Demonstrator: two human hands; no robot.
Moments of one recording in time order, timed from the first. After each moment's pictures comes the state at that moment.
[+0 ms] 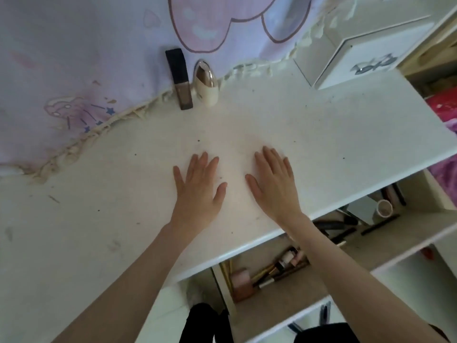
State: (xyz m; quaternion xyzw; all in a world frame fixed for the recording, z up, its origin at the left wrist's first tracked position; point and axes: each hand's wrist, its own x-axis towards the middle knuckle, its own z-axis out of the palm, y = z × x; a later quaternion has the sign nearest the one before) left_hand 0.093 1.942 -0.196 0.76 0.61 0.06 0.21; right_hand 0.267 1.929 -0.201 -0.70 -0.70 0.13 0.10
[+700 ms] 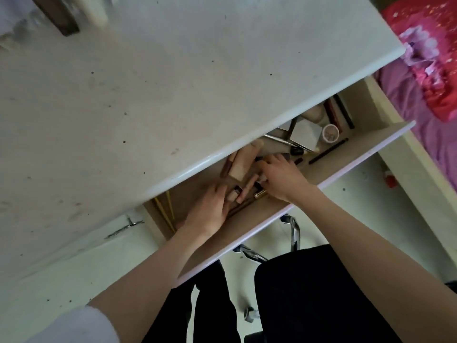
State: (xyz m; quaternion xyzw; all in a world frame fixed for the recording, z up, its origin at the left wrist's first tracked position) left_hand 0.219 1.797 -0.272 0.77 0.51 -0.08 0.38; right_hand 0.413 1.808 -0.252 -0.68 -0.68 0.24 -0.16
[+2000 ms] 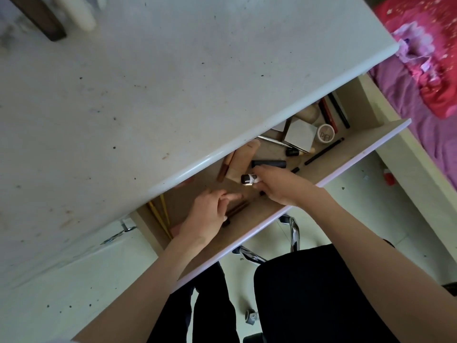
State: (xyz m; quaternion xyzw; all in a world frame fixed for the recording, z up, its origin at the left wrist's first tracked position) left_hand 0.227 1.796 -0.253 0.70 0.53 0.03 0.48; right_hand 0.424 1.804 -0.241 -0.61 -0.69 0.37 -0.11
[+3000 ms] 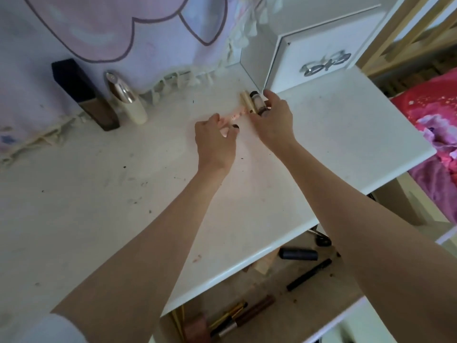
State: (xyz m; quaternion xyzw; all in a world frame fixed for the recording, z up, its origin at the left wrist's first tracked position) left_hand 0.274 2.046 -0.181 0.59 0.65 0.30 0.37; right_hand 0.390 2.068 -0.181 -0.76 -0.48 0.27 0.34
